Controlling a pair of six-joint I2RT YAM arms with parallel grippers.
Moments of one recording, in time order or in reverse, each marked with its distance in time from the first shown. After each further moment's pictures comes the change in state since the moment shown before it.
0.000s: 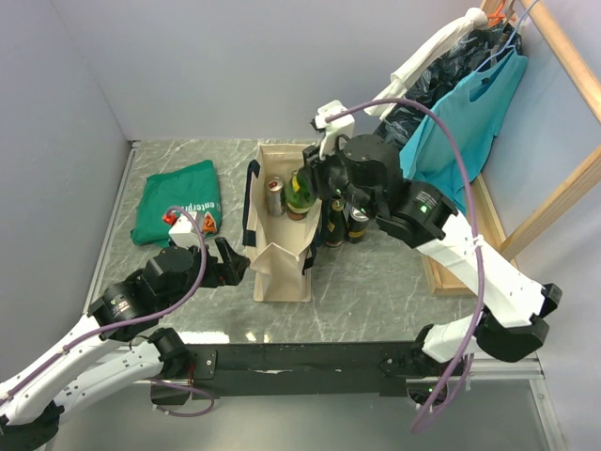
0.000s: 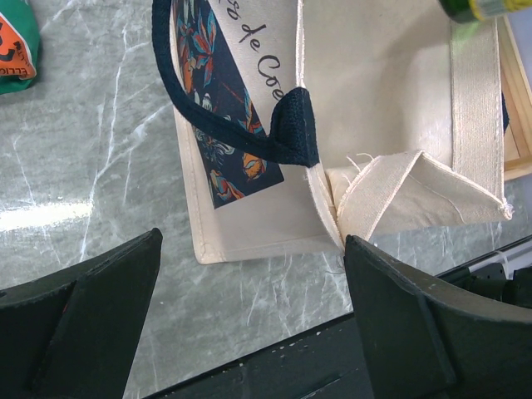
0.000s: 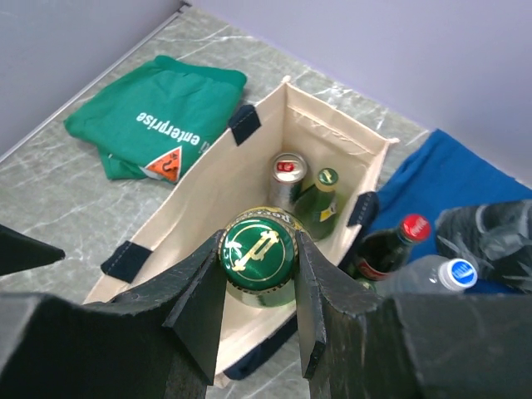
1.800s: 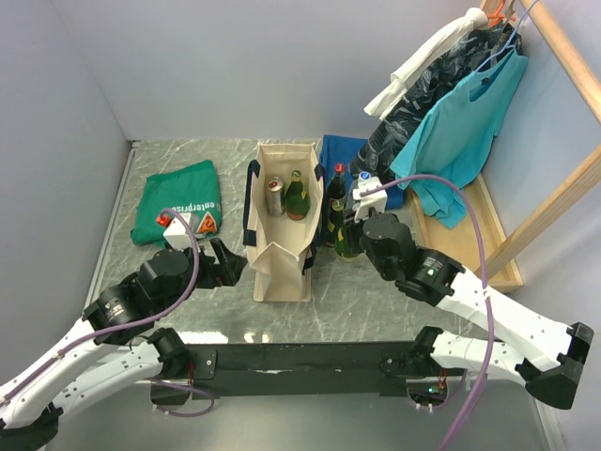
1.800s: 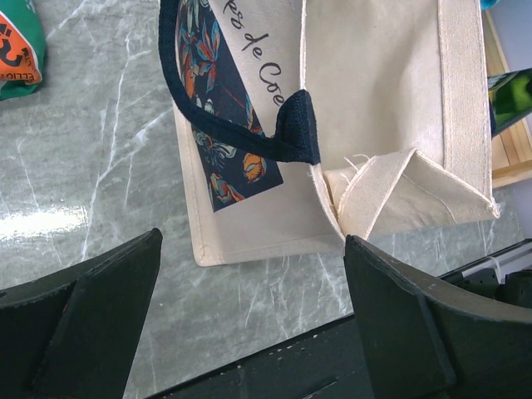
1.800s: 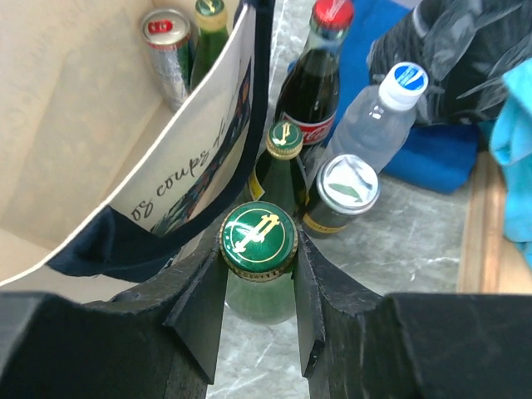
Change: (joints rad) left arm -0.006 -0.034 0.000 -0.008 -0.018 -0.008; right arm 0.000 -0.431 -0.788 0.229 0.260 0.084
